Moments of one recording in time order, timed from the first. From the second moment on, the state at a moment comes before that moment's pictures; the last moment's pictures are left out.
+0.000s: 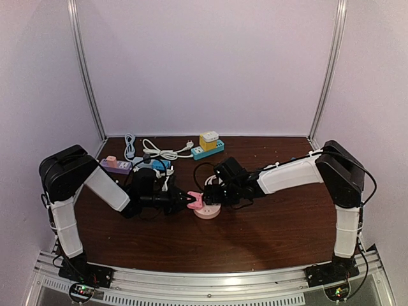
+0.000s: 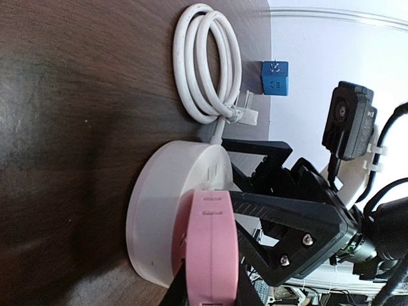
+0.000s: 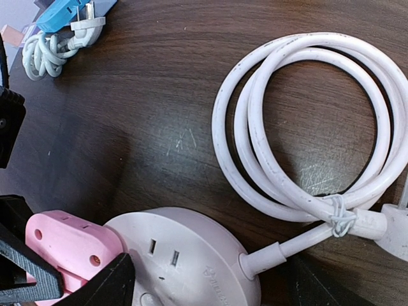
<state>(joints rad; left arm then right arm) -0.68 1.93 0.67 0.86 0.60 -1.27 0.88 2.01 1.23 -0.11 0.05 0.68</state>
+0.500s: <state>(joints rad) -0.68 1.86 0.70 0.66 0.58 -1.12 0.88 2.02 1.23 -0.09 0.05 0.68</state>
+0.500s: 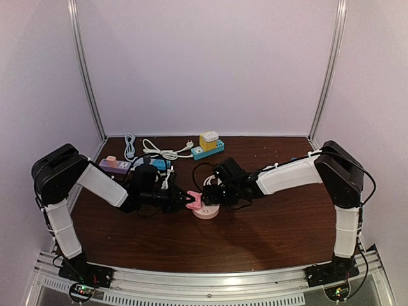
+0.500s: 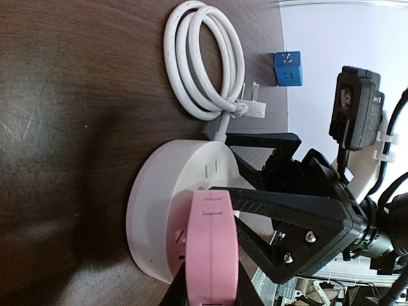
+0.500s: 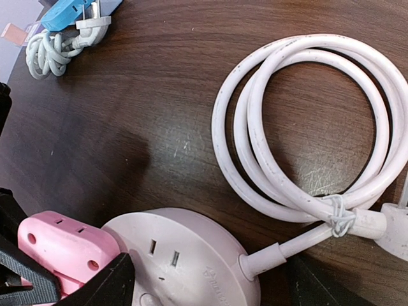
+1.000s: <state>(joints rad) -0.66 1.82 0.73 0.73 0.64 -1.19 0.89 2.02 1.22 -0.07 0.11 0.67</state>
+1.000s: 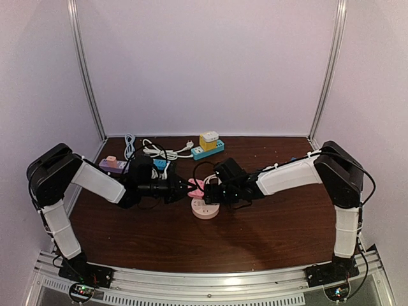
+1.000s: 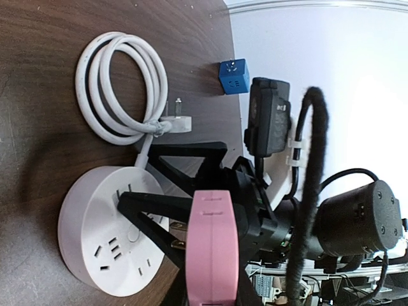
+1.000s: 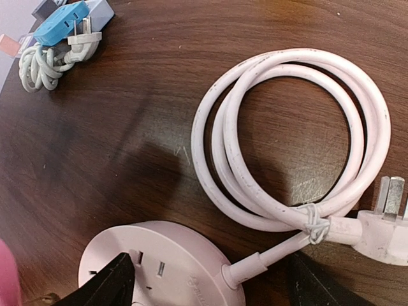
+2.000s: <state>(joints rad) -0.65 1.46 0.93 -0.41 0.11 -0.68 0.85 1.83 1.26 -0.28 0.08 0.54</state>
